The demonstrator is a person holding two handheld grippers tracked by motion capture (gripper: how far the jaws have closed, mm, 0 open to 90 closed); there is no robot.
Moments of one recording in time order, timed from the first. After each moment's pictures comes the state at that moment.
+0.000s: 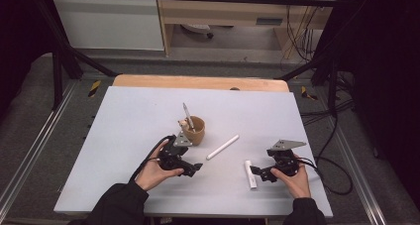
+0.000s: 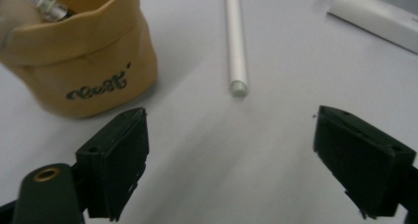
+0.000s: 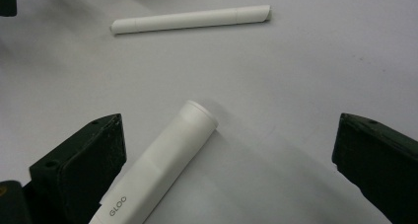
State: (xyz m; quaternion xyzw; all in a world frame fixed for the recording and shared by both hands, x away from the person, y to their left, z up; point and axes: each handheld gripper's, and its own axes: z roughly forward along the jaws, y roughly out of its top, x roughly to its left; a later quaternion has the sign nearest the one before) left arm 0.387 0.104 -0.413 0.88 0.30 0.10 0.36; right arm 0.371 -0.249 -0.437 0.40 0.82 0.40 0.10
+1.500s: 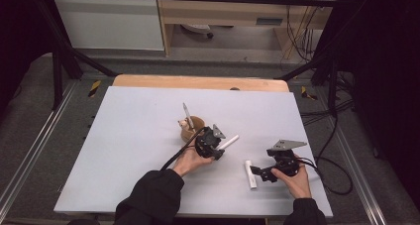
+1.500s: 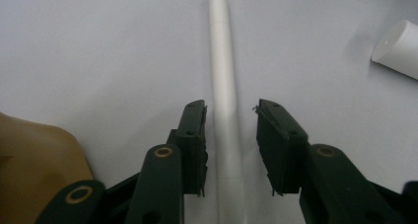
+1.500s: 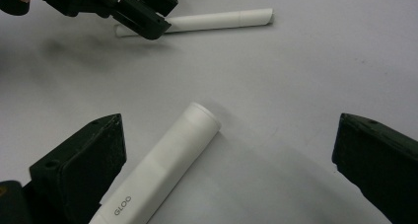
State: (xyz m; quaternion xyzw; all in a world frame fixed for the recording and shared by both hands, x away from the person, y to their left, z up) left arm 0.433 0.018 -0.434 0.90 0.28 0.11 0.31; right arm 0.370 -0.250 -0.436 0.39 0.82 0.41 0.10
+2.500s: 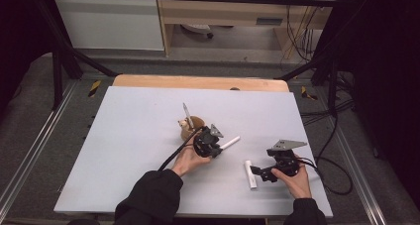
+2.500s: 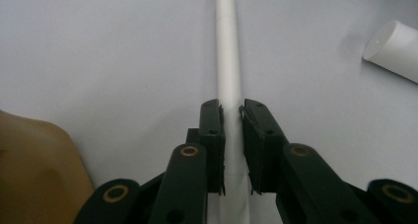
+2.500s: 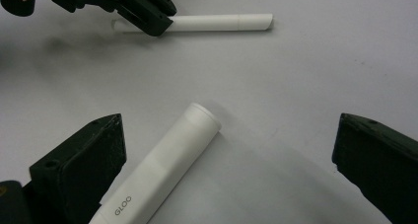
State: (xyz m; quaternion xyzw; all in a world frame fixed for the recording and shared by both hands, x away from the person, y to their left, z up) left arm 0.436 0.024 -0.435 0.90 0.27 0.09 0.32; right arm 0.370 -0.250 -0.436 0.39 0.82 0.41 0.10
